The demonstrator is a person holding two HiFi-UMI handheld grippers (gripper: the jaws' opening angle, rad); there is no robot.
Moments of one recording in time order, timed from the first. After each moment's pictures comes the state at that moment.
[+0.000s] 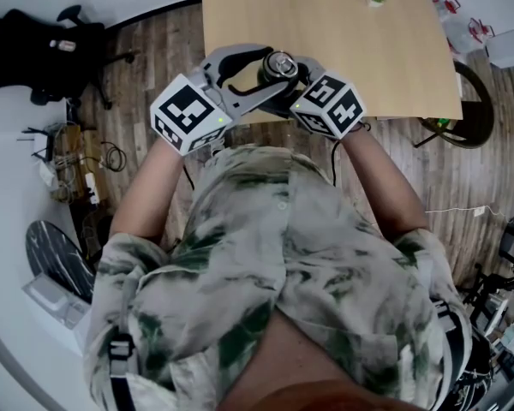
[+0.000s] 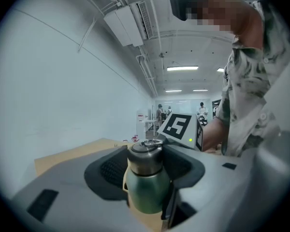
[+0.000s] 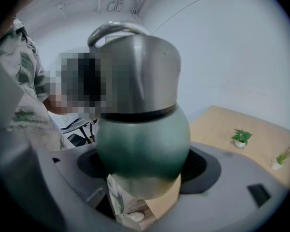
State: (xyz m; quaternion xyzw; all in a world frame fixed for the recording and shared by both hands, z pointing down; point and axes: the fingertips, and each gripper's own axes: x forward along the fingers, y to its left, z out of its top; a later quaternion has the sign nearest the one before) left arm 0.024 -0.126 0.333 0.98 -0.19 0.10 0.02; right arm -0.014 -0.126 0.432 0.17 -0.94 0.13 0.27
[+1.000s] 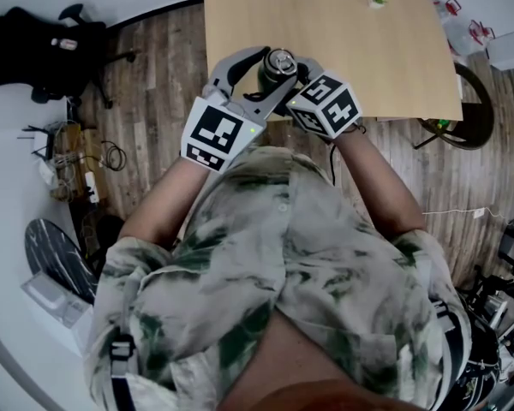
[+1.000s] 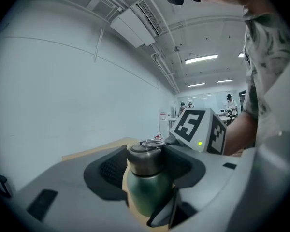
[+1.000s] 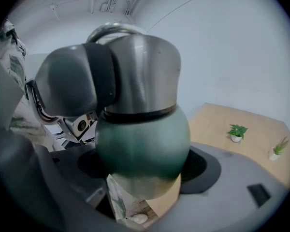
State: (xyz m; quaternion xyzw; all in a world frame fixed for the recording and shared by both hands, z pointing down) left arm 0.027 -0.129 0.337 0.93 -0.34 0.10 0.01; right arm -0.015 -0.130 0.436 0.21 -0.93 0.15 0.27
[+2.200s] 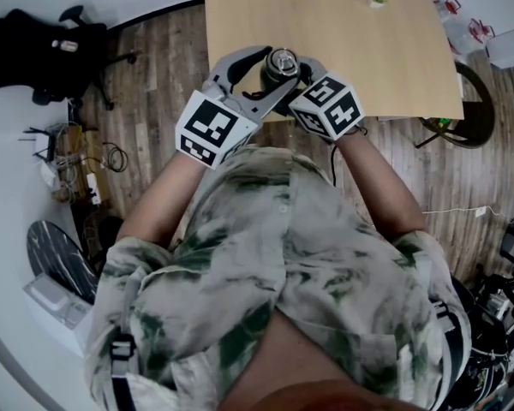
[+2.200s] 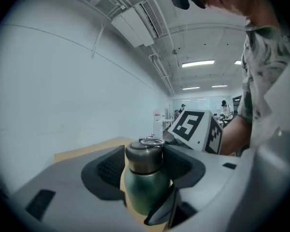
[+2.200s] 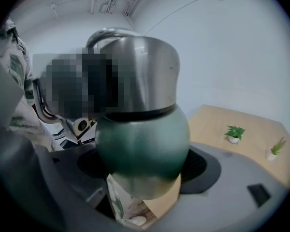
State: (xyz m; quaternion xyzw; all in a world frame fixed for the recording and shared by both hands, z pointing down) left arm 0.030 -0.126 0.339 0.95 -0.30 0.10 0.02; right arm -0.010 -0.131 0.434 0.22 -0.93 0.14 0.26
